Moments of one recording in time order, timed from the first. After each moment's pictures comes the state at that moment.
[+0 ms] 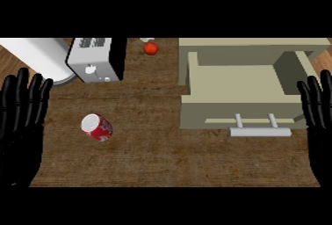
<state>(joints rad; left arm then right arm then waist) -0.01 0.06 0.00 -2.10 0.01 -0.01 -0.02 0.01 -0.09 -0.02 -2.10 -0.02 0.01 -0.01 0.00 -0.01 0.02</state>
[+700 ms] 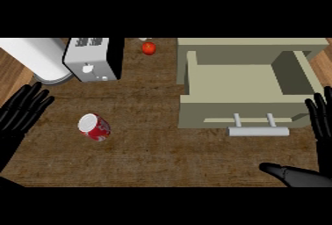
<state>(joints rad) 0.05 0.36 0.16 -1.96 0.40 -0.39 0.15 0.12 -0.09 -0.10 -2.08 -0.04 -0.04 0.16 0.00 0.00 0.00</state>
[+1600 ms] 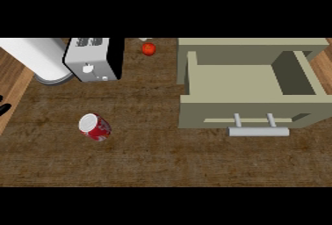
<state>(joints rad) 0.09 0.47 0.40 -1.95 0.73 -0.50 0.38 0.31 -0.12 -0.31 -2.12 -0.22 0.14 0.09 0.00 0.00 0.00</state>
